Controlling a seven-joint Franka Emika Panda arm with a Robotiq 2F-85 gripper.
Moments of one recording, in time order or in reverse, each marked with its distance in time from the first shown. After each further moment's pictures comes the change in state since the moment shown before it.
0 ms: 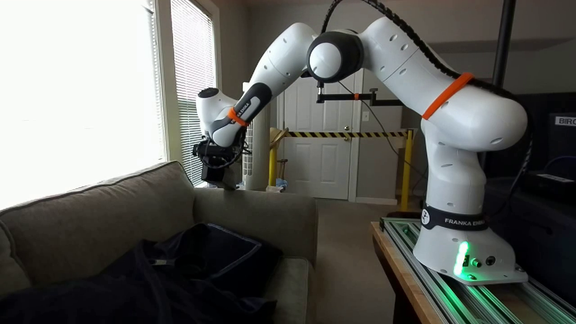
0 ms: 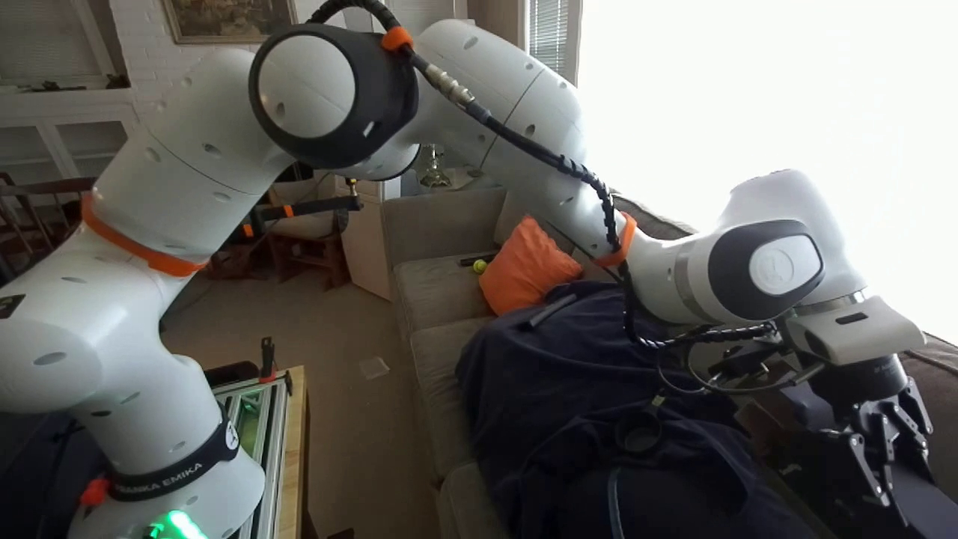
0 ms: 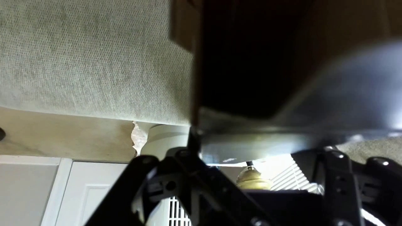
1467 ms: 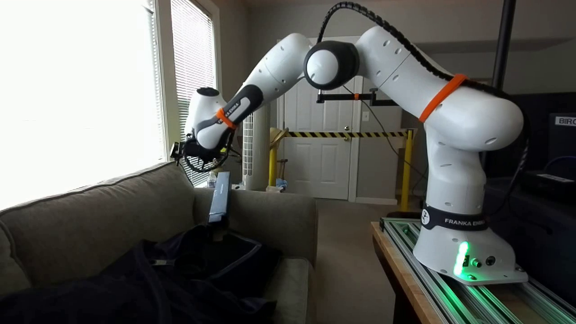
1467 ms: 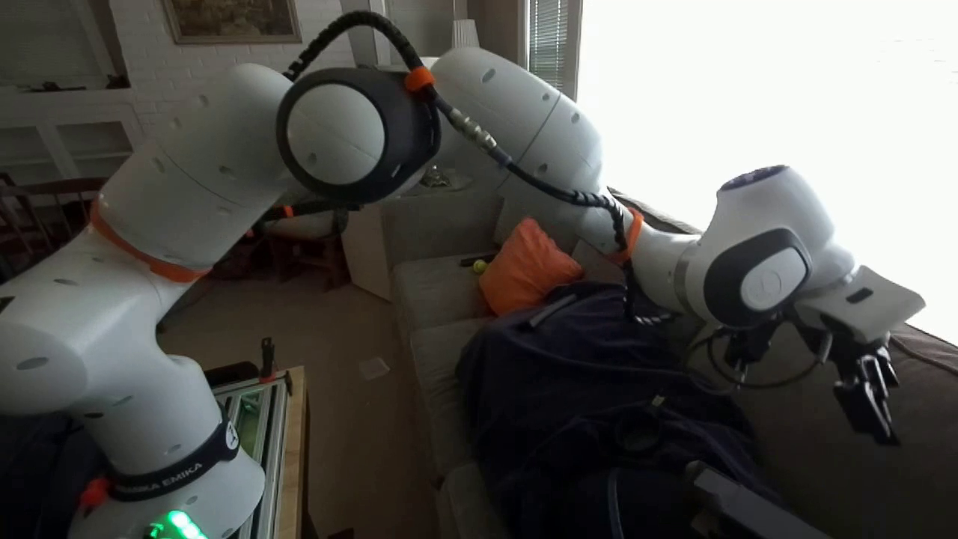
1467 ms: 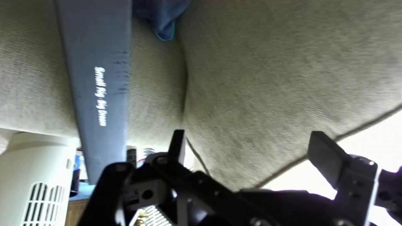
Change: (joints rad) arm -0.084 0.045 0.174 0.097 0.145 0.236 -0.375
